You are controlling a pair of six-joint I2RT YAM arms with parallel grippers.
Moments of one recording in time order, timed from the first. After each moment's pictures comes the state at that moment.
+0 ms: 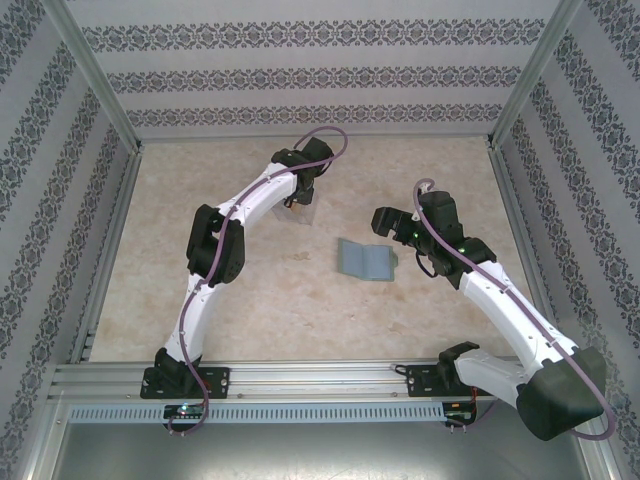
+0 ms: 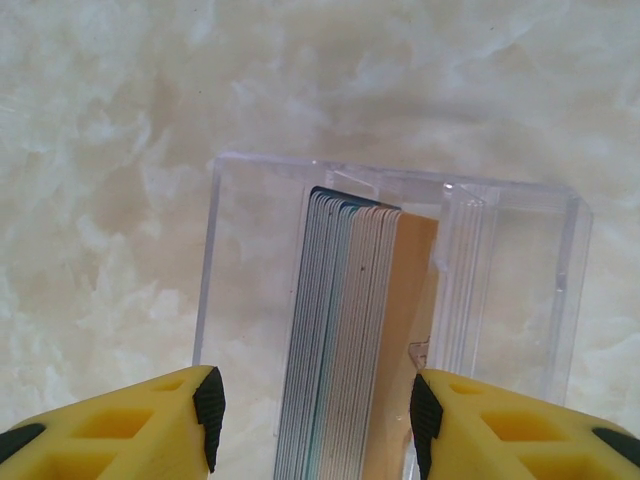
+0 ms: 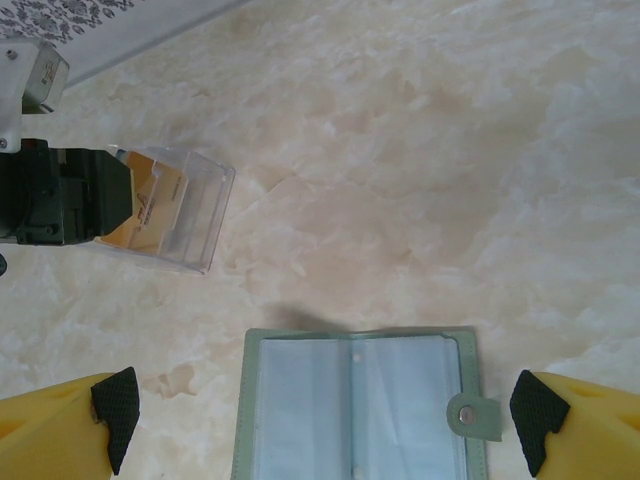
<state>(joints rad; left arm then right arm) -0.51 2.35 2.17 -1.06 -0.45 -0.34 0.35 1.08 0.84 -0.44 -0.03 0.57</state>
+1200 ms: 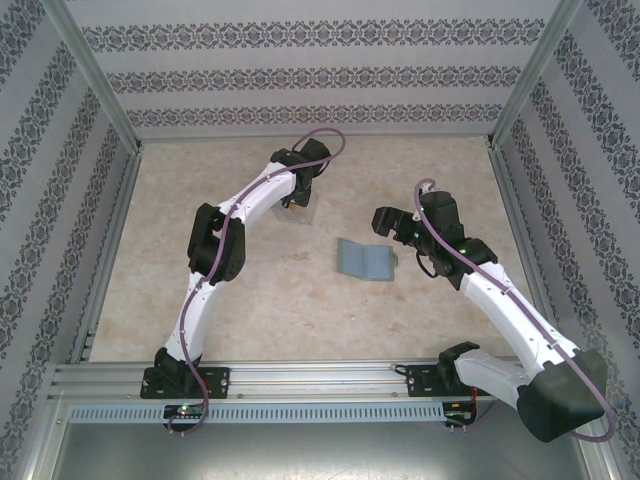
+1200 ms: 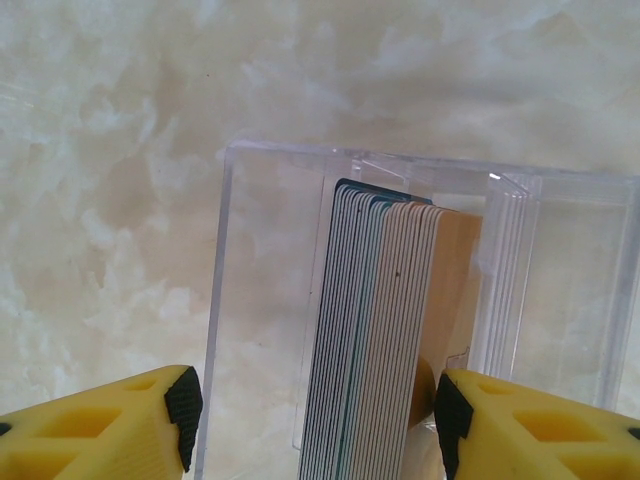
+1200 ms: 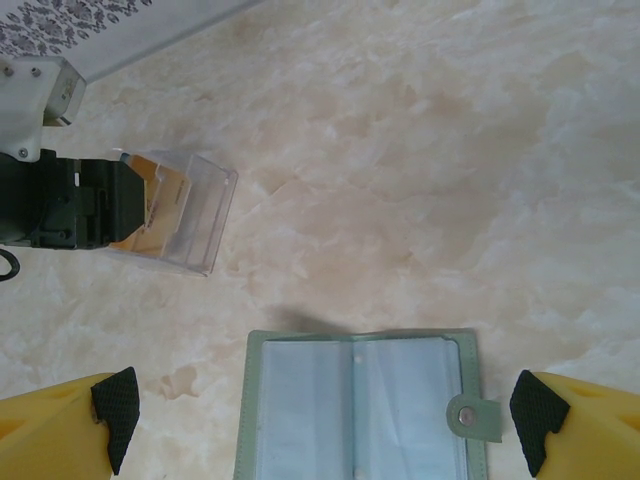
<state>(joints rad) -0.49 2.37 2.18 -1.08 -0.45 -0.33 0.34 1.06 0.84 -0.44 -0.03 0.57</state>
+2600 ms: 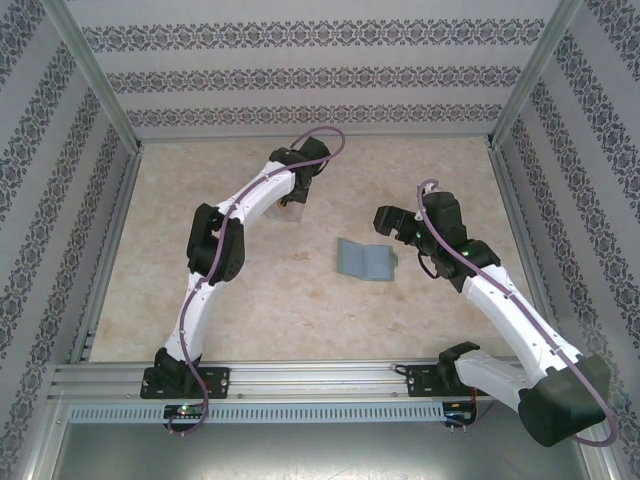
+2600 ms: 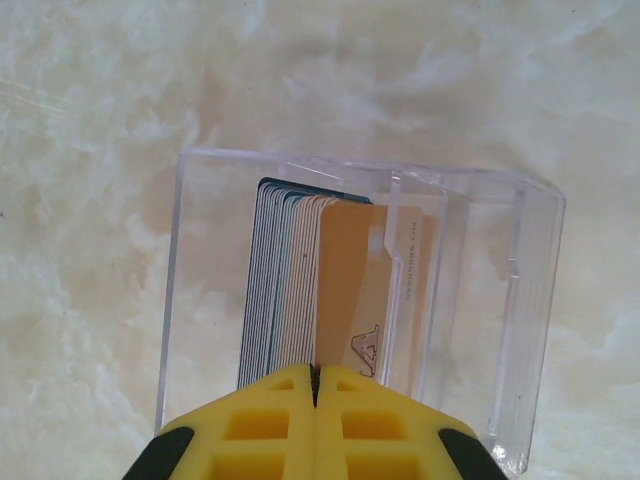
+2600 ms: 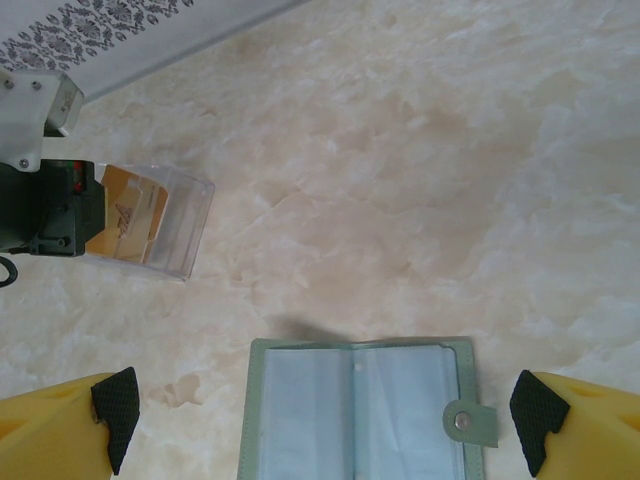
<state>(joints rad) -0.49 2.37 2.18 -1.09 -0.50 -0.32 0.34 1.04 0.84 -0.44 -0.01 0.57</state>
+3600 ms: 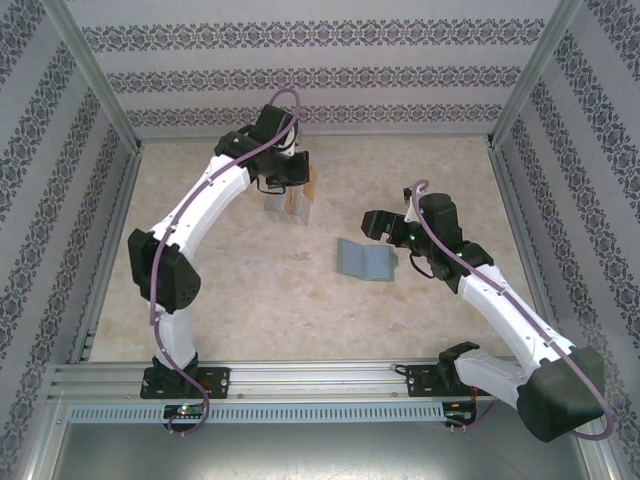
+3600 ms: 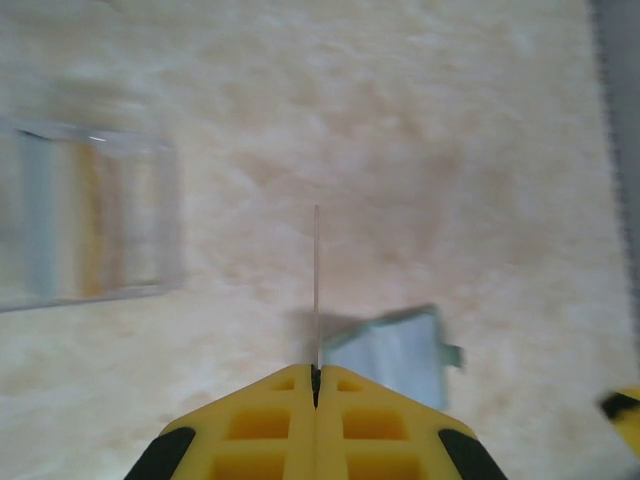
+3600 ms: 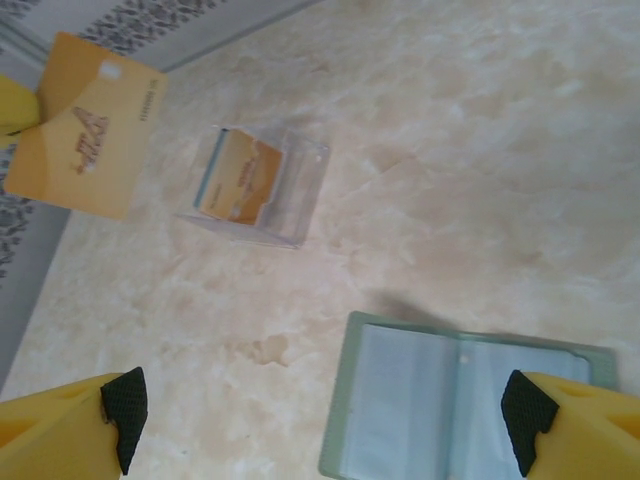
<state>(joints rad) -0.45 1.89 1.93 -0.93 0.26 -0.52 0.34 1.07 0.78 -0.27 -0.26 0.56</state>
